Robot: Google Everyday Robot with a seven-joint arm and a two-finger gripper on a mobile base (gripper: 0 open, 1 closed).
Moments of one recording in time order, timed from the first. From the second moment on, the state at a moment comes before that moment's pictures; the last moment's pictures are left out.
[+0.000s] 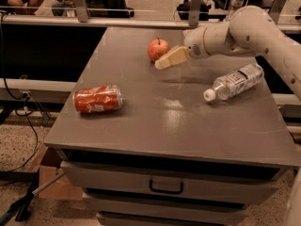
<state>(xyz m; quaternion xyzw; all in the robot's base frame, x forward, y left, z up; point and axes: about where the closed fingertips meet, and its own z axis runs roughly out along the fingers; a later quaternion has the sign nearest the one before) 0.750 -0.078 0.878 -0.43 0.74 0.19 0.49</state>
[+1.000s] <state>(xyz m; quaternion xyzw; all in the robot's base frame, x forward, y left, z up) 0.777 -0.047 0.865 -0.44 0.73 0.23 0.47</state>
